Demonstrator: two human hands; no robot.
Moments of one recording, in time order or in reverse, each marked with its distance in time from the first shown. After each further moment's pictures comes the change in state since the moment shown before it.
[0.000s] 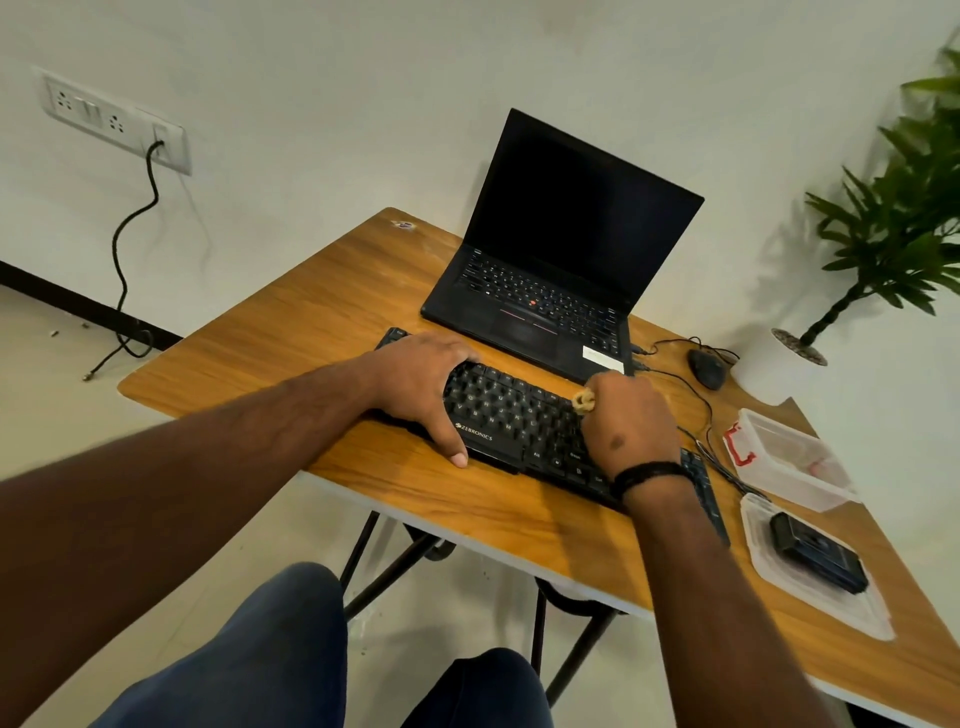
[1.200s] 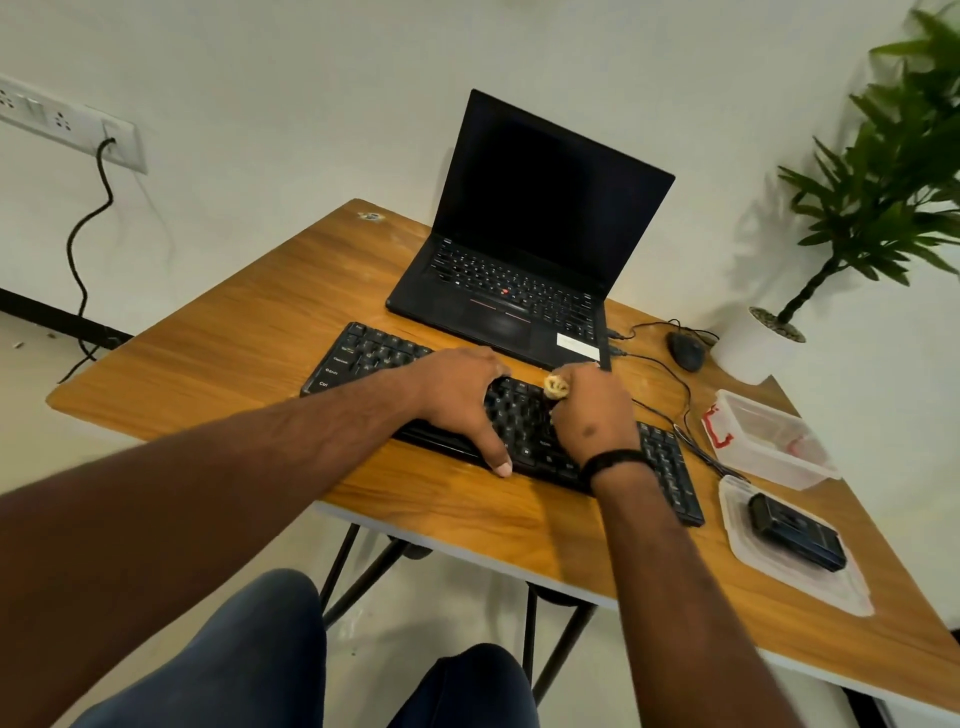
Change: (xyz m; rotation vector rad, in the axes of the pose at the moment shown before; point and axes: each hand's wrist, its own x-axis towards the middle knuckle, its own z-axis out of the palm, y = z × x) left_hand 0.046 0.060 0.020 0.013 -0.116 0.019; right_hand 0.021 0.018 0.026 0.225 0.016 0.013
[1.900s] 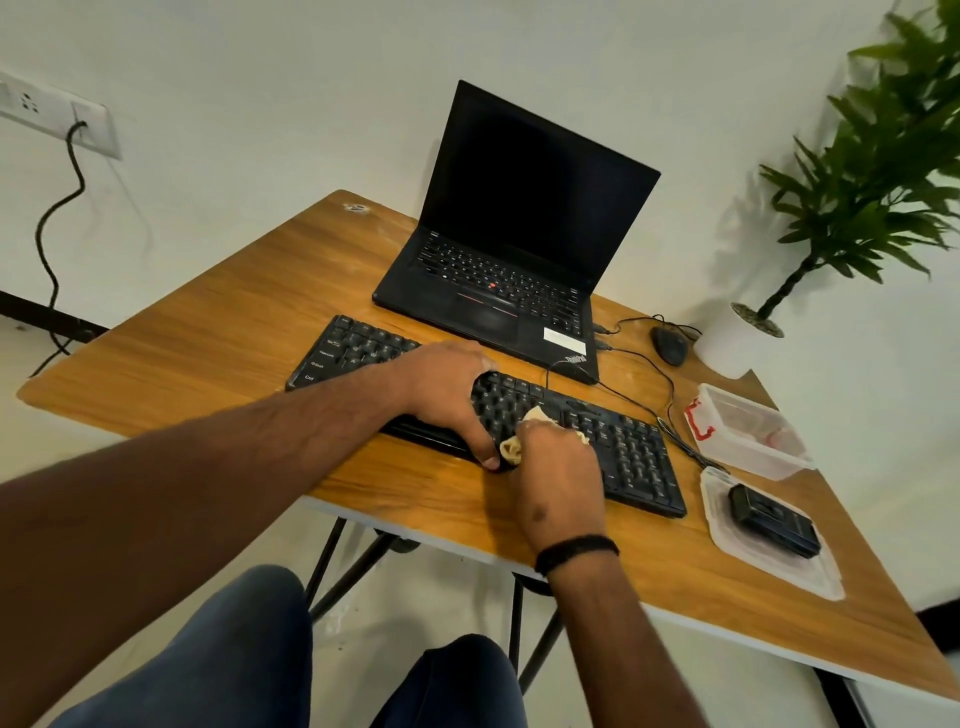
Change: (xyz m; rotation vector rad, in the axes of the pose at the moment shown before) left_hand 0.005 -0.003 0.001 0.028 0.021 0.011; right_hand -0.063 -0.011 0.020 -0.165 -0.019 -0.086
